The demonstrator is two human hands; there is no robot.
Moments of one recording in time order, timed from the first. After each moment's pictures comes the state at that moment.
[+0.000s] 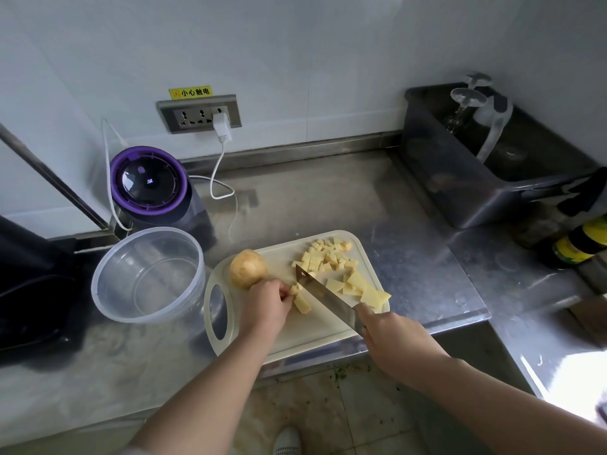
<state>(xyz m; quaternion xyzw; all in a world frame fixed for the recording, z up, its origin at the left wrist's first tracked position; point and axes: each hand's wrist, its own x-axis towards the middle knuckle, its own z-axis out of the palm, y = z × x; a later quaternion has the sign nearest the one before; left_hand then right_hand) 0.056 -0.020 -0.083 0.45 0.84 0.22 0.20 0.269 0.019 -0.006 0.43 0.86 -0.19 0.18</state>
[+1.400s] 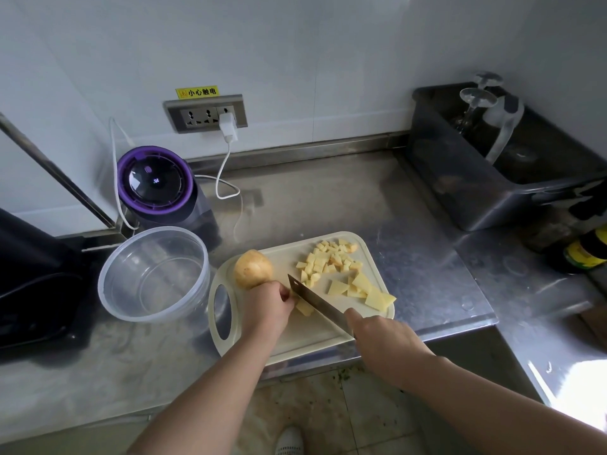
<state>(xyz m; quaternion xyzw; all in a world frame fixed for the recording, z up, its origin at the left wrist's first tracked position) 0.059 -0.023 -0.075 0.41 0.86 0.22 0.22 0.253 0.021 -0.019 0.39 0.87 -0.20 0.21</state>
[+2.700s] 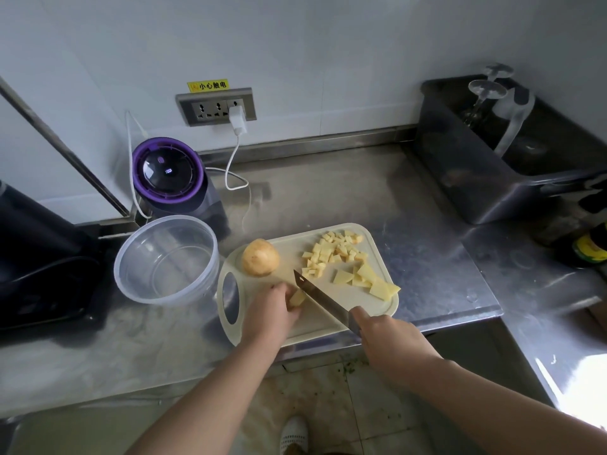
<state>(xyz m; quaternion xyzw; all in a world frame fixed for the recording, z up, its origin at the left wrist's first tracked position) 0.067 -0.054 -0.077 0.46 0.85 0.18 0.20 0.262 0.005 -0.017 0.40 0.87 -0.19 0.21</state>
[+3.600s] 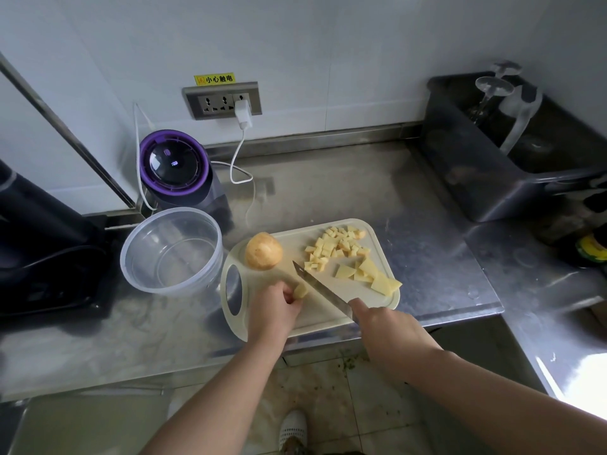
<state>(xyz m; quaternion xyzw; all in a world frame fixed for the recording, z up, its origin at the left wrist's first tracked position) 0.079 -0.060 -0.075 0.36 0.87 0.25 0.22 0.258 0.001 0.001 0.39 0.87 -0.21 0.20</state>
